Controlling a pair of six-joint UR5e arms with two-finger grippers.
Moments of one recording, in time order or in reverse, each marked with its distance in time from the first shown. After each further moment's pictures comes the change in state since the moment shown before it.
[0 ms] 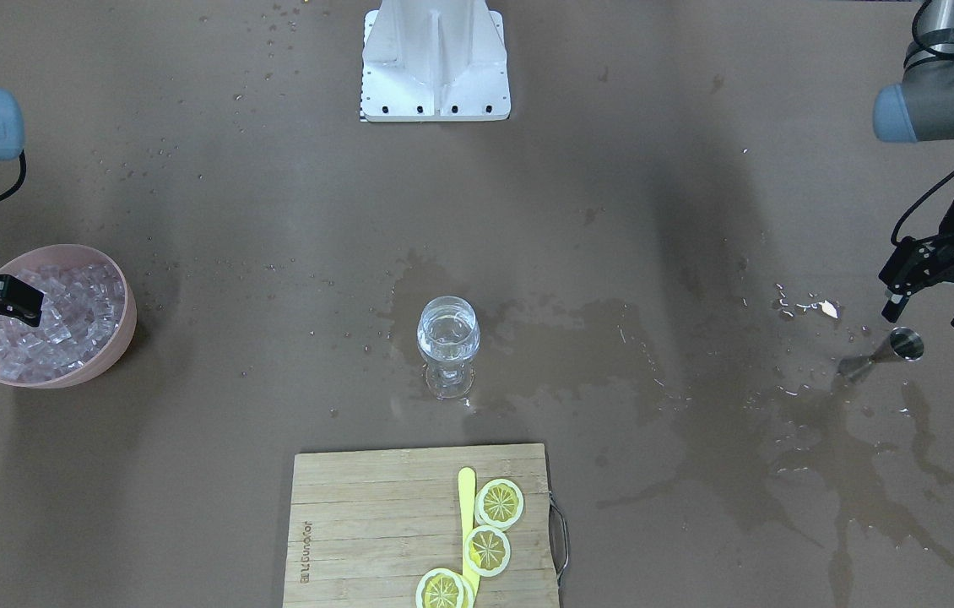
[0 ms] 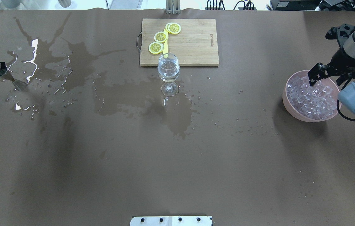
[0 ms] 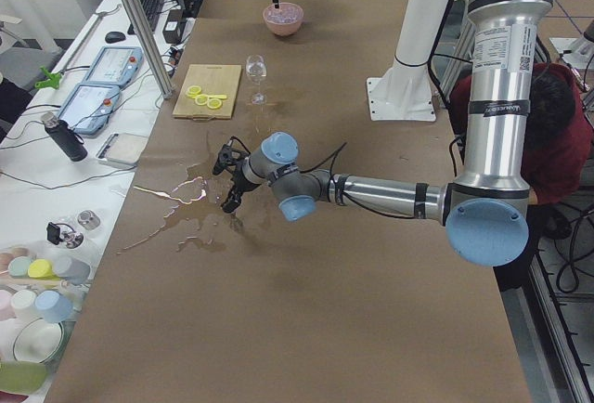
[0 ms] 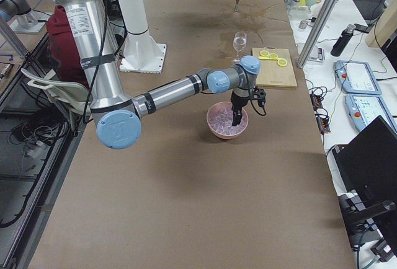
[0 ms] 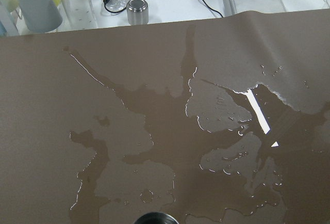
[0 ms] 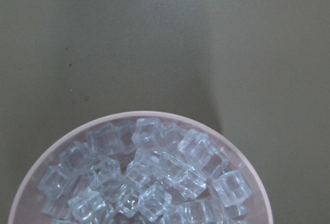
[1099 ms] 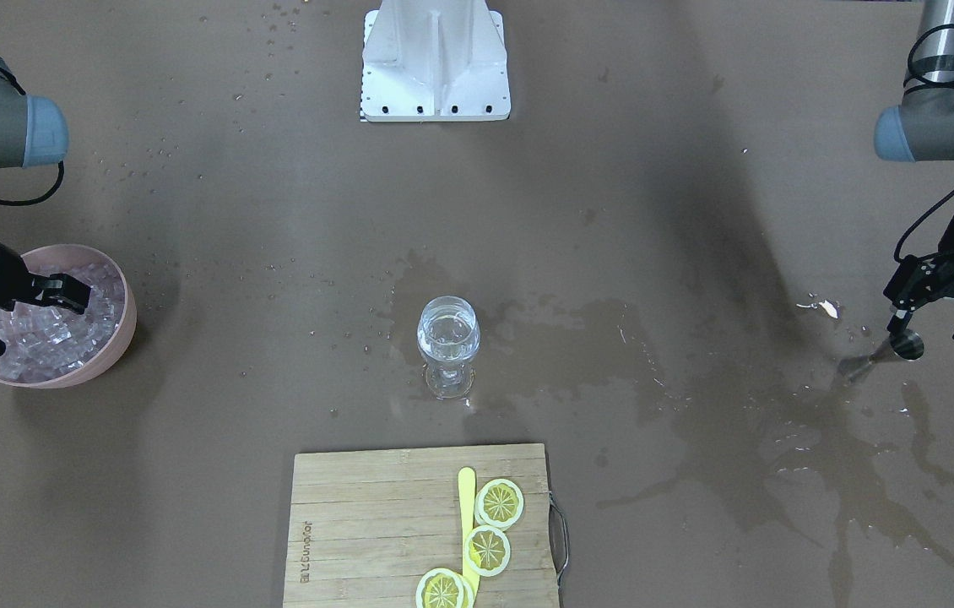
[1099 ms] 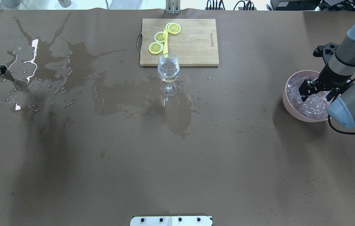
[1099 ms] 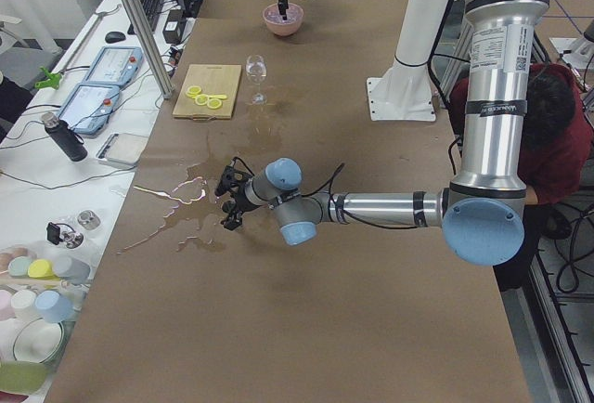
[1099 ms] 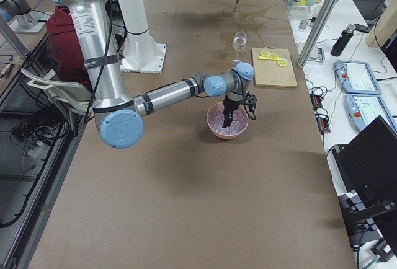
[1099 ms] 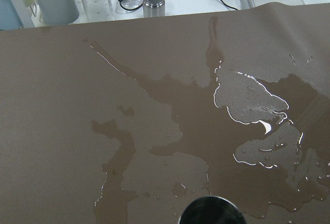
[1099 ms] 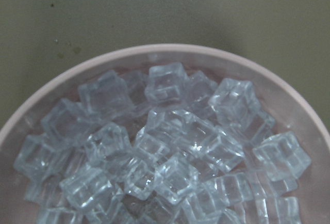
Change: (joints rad) left arm 0.034 -0.010 0.149 -0.195 0.042 -0.057; right arm -0.076 -0.015 -0.034 0.000 0.004 0.056
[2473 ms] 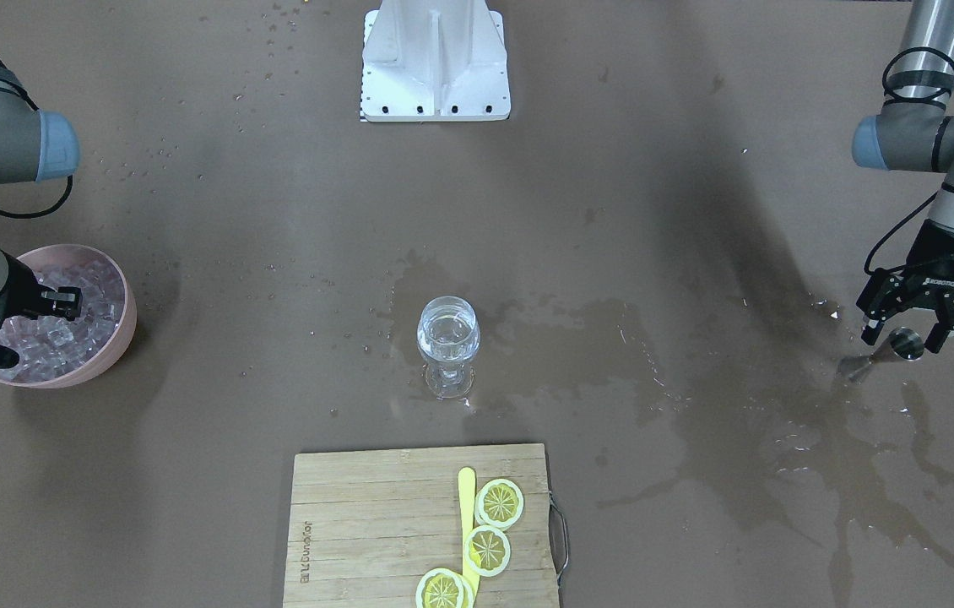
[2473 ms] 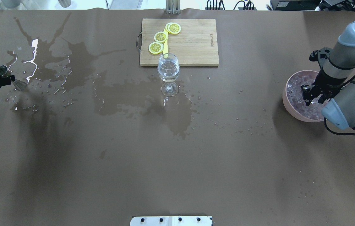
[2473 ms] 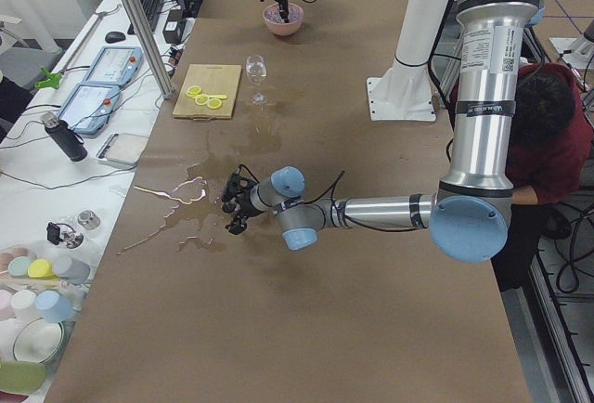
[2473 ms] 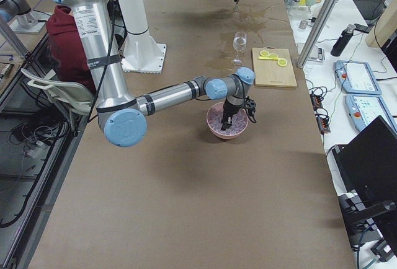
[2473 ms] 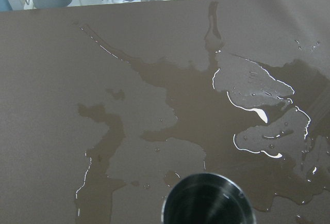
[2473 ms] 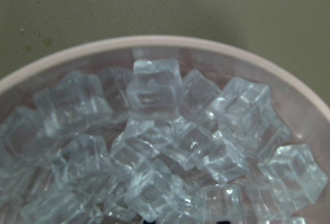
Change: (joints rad) left arm 0.078 -0.013 0.085 -0.076 0.093 -0.019; right arm -0.018 0.017 -0.053 0.000 -0.023 -0.010
